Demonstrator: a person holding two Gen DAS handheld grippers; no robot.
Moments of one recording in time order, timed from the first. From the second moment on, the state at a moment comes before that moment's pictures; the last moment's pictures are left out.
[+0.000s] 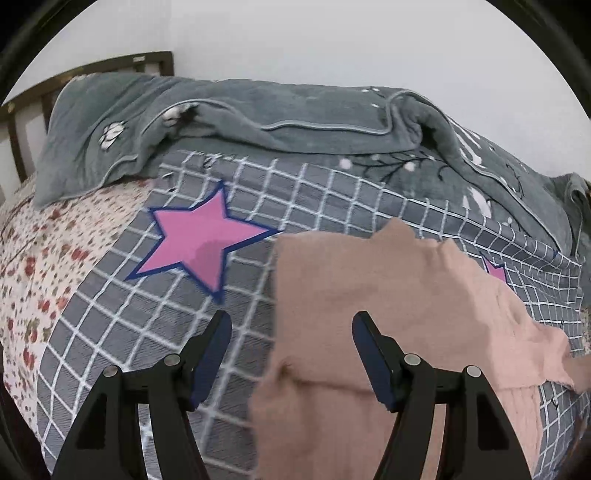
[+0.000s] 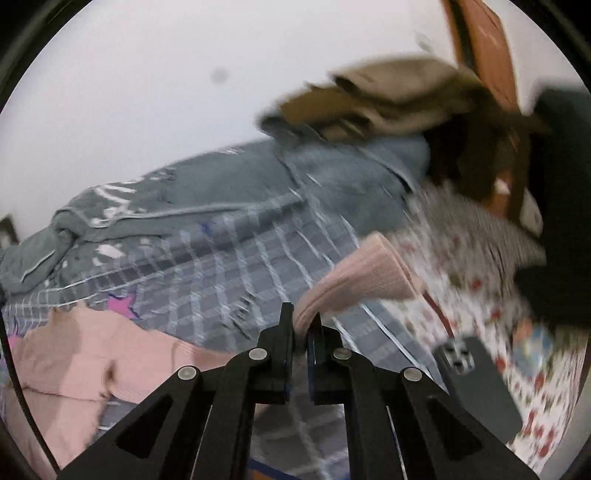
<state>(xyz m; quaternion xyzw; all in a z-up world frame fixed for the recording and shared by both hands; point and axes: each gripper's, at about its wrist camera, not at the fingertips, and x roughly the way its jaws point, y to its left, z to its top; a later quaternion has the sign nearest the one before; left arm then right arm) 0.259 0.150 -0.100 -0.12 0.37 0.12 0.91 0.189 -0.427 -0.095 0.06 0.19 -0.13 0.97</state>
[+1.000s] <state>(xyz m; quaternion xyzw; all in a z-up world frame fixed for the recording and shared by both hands) 0.209 0.266 -0.157 -0.16 0.40 0.07 0.90 0.301 0.068 -0.166 -0.13 0.32 0.22 0.91</state>
